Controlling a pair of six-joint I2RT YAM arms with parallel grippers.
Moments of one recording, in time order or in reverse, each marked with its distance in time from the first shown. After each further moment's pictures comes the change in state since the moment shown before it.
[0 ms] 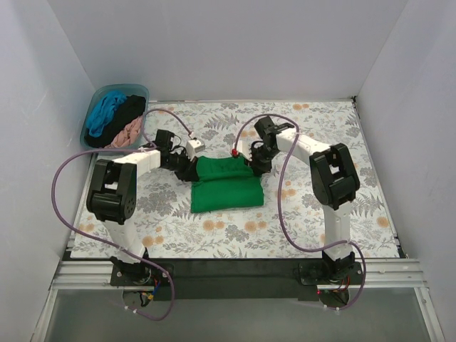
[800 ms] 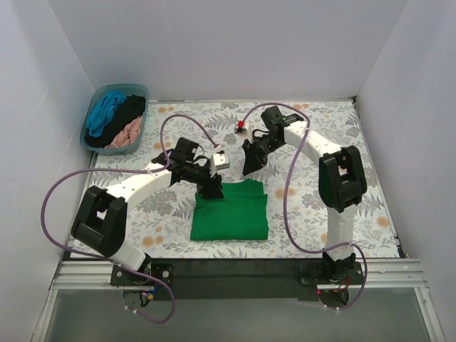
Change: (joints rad) left arm -0.289 -0.346 -0.148 -0.013 0.090 -0.017; right arm -0.035 -0.127 0.017 -0.084 -0.444 0.455
